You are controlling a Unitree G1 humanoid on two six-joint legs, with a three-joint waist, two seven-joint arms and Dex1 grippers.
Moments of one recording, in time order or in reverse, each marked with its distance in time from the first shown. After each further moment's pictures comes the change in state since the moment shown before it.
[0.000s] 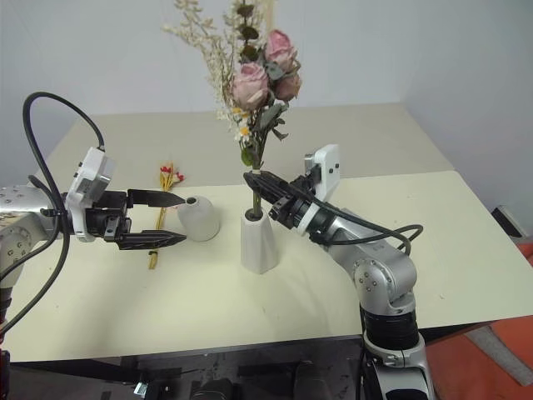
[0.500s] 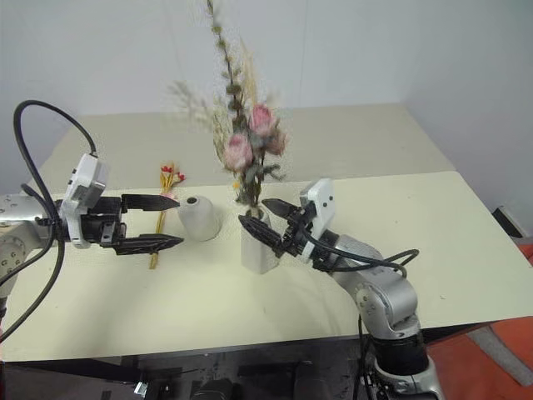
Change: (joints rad) left arm 0.081 0.001 0.067 -0.042 -0.003 0.006 0.053; right arm 0.152 -0.092 0.051 -0.040 -0.062 -0.062 0.099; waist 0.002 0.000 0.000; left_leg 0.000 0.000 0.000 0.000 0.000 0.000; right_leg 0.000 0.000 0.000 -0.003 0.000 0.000
